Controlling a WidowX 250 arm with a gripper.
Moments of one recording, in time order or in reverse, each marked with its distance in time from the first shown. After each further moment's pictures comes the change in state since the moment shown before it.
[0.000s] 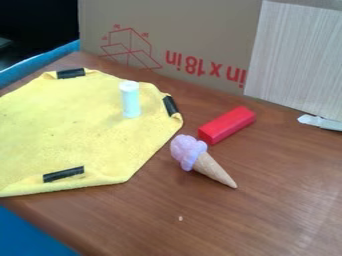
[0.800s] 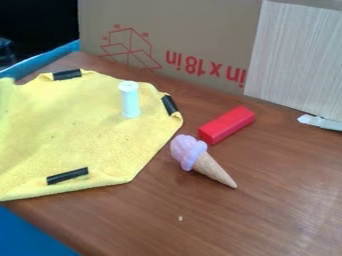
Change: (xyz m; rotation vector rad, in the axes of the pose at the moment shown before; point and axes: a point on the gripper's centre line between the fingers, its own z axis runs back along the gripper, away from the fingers) arm 0.001 -0.091 0.062 -0.004 0.236 0.169
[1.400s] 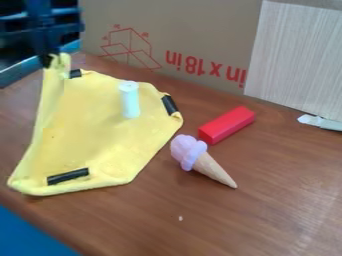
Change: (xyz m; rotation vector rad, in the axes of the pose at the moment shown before) arm -0.018 -0.095 0.033 0.027 0.033 0.032
